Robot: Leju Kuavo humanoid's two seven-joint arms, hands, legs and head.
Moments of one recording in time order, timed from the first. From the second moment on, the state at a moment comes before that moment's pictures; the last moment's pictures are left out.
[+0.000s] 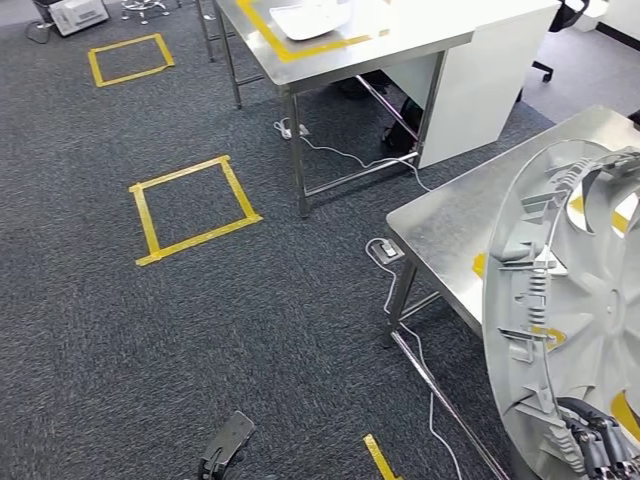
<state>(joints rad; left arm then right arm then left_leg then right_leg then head) -0.15 -0.18 -0.02 -0.25 -0.38 0.01 -0.33 0.73 0.35 -0.02 -2.26 1.09 -0.69 -0.57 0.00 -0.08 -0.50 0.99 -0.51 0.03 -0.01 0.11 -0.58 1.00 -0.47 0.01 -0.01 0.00</state>
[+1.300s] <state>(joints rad) -0.14 -0.19 0.02 -0.25 -0.39 0.01 -0.33 0.76 0.35 -0.07 -2.26 1.11 -0.69 -0.48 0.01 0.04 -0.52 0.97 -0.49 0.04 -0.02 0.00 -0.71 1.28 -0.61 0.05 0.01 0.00</state>
